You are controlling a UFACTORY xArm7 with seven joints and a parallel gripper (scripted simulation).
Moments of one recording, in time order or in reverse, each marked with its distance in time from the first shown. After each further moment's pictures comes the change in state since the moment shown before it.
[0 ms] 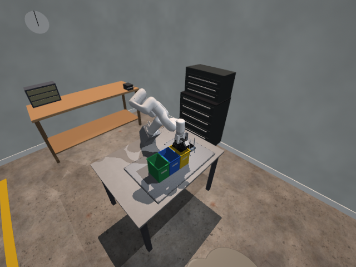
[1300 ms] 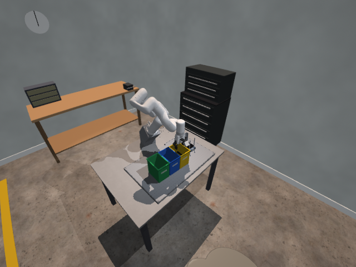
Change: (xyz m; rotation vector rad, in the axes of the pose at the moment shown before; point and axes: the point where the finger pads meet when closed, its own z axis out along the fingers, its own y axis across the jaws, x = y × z) arm 0.000 0.000 0.005 0.000 0.000 0.000
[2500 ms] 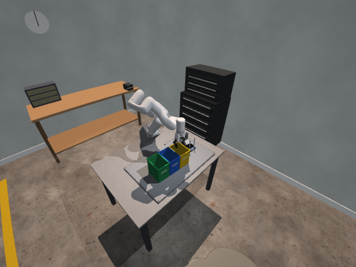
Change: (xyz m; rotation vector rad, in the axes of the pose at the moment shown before) arm 0.001 -0.001 -0.019 0.001 0.000 0.000
